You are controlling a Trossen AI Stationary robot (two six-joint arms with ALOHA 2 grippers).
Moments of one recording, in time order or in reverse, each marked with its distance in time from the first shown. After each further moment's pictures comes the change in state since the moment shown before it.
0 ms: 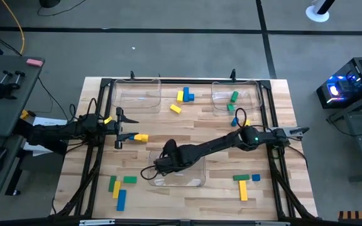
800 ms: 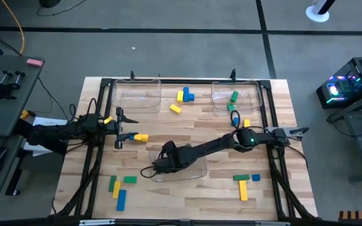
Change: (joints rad) left arm 0.000 0.000 0.000 0.000 0.000 0.000; right arm -0.009 0.055 0.003 0.039 0.124 0.038
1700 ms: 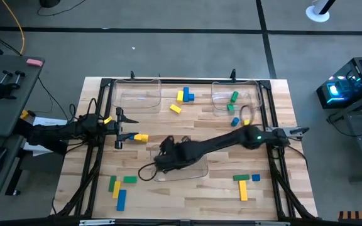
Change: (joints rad) left arm 0.000 0.001 0.000 0.000 0.000 0.000; right arm 0.011 -0.153 0.091 -0.134 0.058 -0.296
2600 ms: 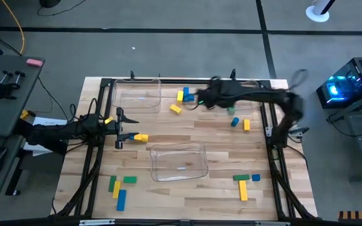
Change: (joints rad) left arm 0.000 0.015 0.000 0.000 -0.004 0.000; right arm -0.557 -0.659 -0.827 -0.101 0.237 -0.094
